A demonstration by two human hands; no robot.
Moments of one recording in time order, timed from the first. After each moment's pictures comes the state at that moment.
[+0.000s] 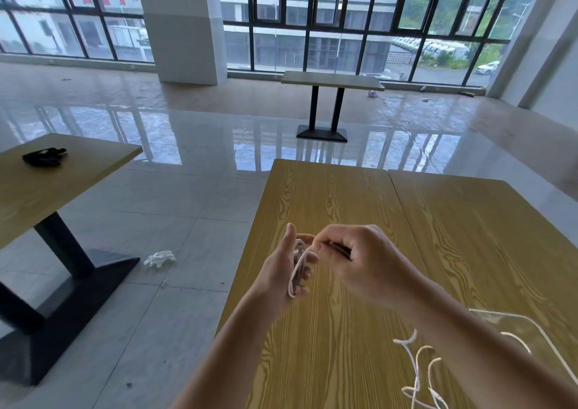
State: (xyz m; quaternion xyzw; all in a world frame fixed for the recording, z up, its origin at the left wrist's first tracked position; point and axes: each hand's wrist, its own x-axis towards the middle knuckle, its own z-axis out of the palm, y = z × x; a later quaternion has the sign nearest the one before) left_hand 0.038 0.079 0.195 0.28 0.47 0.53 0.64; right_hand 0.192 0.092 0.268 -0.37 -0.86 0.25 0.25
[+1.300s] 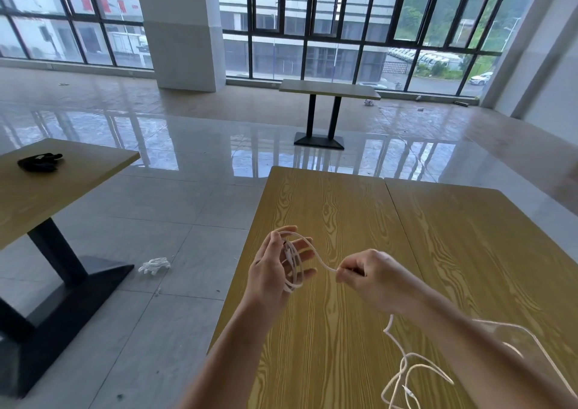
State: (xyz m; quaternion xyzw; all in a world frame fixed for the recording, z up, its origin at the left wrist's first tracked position) left_hand 0.040 0.076 0.204 0.24 0.44 0.66 0.57; right_hand 0.218 0.120 0.239 -0.51 -0.80 0.31 0.10
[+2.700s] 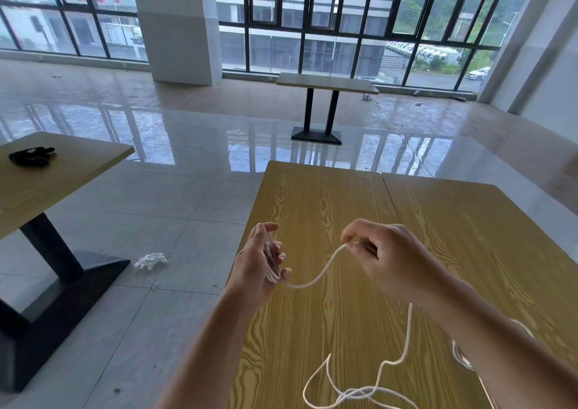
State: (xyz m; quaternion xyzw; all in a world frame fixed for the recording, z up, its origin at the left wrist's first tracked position) left_hand 0.015 0.100 0.181 0.19 0.45 0.64 0.59; right_hand 0.233 0.119 0.265 -0.41 -0.88 0.13 0.22
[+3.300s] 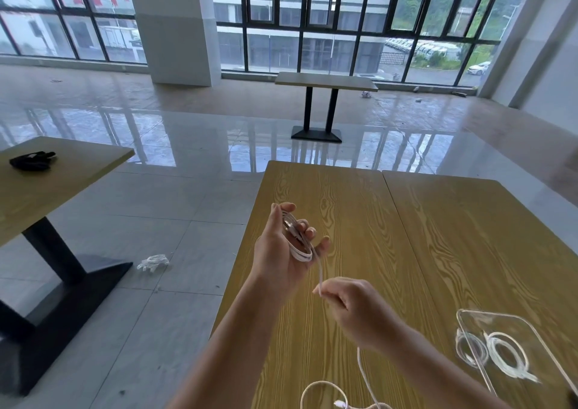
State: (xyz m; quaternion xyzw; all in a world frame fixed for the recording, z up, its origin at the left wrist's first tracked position) left_hand 0.052 0.106 0.225 0.12 0.28 0.69 0.66; right_hand 0.210 0.103 0.166 -0.42 -0.86 0.23 0.20
